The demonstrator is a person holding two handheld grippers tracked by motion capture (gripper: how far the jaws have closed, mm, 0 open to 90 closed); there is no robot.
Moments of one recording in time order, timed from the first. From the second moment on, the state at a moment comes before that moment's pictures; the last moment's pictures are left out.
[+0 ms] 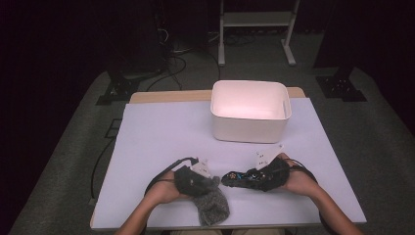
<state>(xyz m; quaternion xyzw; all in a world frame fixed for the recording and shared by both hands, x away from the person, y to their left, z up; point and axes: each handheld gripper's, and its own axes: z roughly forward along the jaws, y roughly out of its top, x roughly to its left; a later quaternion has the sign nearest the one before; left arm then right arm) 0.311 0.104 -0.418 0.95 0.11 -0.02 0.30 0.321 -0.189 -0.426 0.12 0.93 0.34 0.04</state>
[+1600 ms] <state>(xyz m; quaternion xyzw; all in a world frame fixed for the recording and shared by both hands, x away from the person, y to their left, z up) 0.340 0.212 -0.393 0.91 0.26 0.05 0.31 0.307 -0.184 -0.422 0.14 0.93 0.33 -0.01</state>
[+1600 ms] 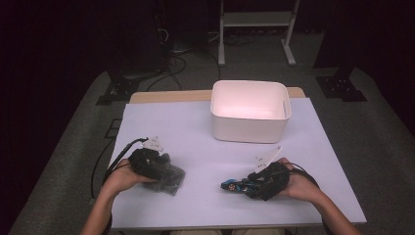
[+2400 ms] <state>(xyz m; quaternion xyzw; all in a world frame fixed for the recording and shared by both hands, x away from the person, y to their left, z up) 0.329 0.203 -0.400 0.90 0.25 0.02 0.36 0.271 -0.170 -0.444 0.11 0.94 0.31 0.07</state>
